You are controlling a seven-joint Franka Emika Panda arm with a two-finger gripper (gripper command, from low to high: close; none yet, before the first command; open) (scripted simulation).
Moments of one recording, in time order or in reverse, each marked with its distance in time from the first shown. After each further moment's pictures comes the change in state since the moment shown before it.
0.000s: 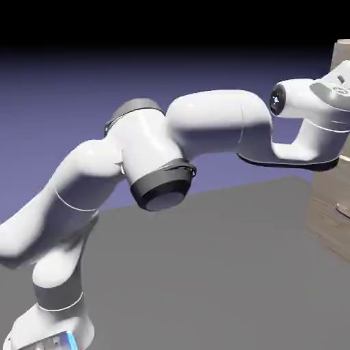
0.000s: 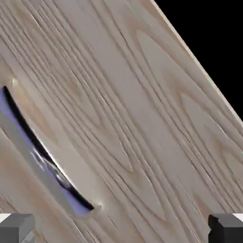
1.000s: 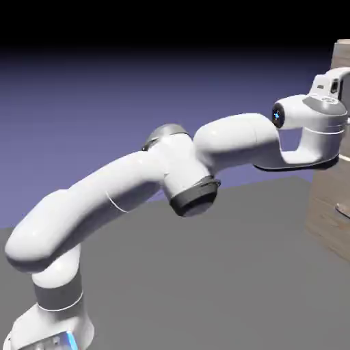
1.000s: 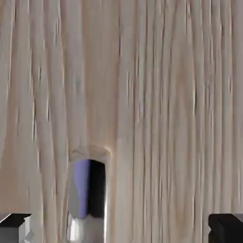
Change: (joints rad) arm 0.446 -0.287 -0.076 0.480 -0.036 -0.054 -0.650
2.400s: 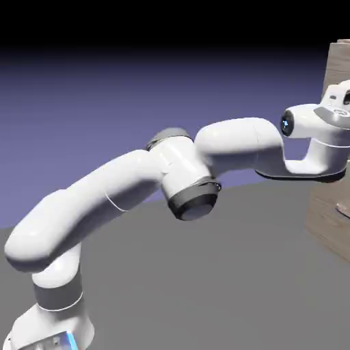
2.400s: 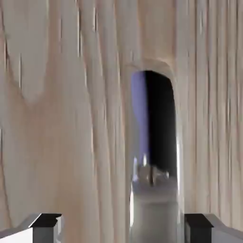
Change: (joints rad) arm 0.015 0.105 -0.319 -0.036 0.107 0.092 0.201
